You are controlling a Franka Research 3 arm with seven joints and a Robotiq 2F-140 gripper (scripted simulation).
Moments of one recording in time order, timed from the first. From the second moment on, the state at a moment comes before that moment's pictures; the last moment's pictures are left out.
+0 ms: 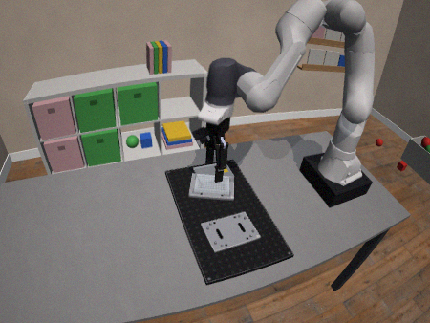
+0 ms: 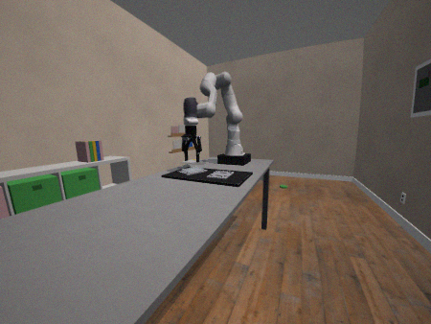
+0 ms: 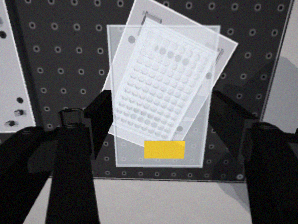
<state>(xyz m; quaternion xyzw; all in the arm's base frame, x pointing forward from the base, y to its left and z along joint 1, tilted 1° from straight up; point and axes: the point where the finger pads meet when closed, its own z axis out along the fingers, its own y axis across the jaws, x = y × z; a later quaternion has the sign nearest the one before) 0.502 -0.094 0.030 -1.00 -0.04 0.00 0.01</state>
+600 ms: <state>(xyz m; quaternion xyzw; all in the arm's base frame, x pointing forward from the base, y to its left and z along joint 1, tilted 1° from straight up) 0.501 -0.094 0.027 -1.00 0.03 0.01 0.01</state>
